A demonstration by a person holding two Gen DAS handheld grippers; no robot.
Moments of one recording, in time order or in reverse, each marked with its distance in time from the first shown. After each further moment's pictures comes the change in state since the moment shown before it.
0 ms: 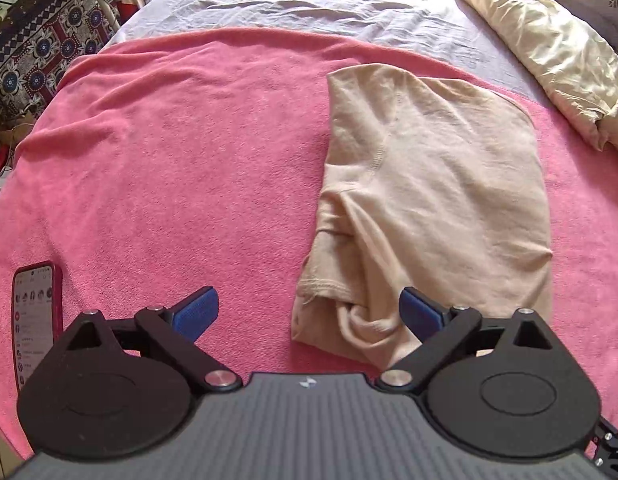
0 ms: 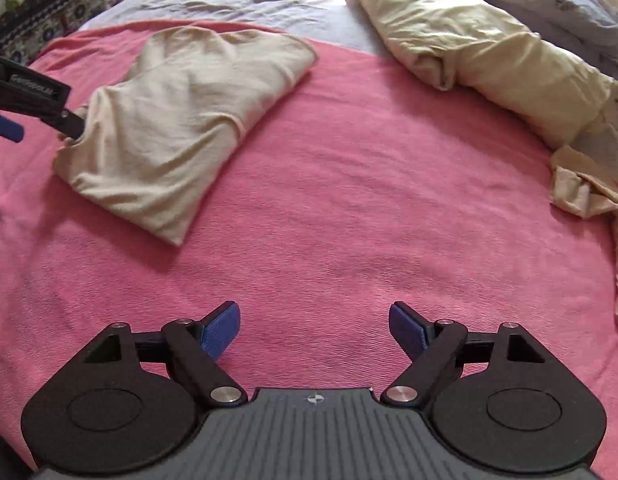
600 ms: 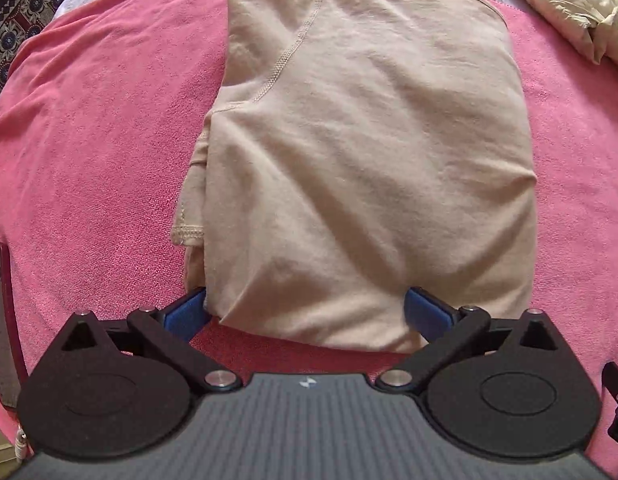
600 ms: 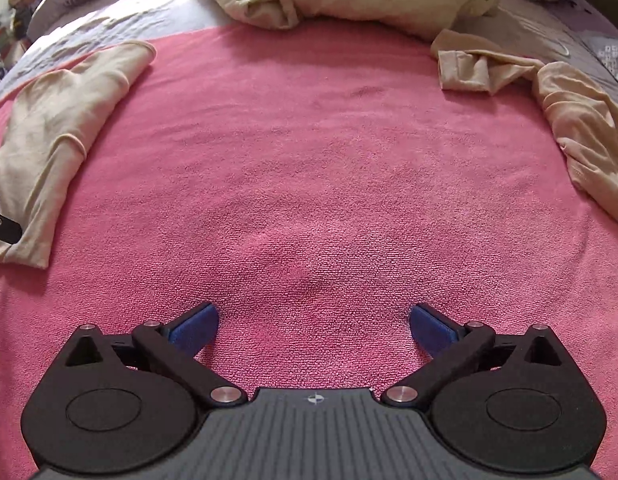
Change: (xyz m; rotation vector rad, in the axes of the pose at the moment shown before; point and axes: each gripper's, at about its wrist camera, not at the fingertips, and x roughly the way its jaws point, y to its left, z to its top) left arm 0.052 -0.054 -0.009 0.069 0.196 0.031; right arm 0.029 -0.066 -0.047 0.322 0.023 -0.044
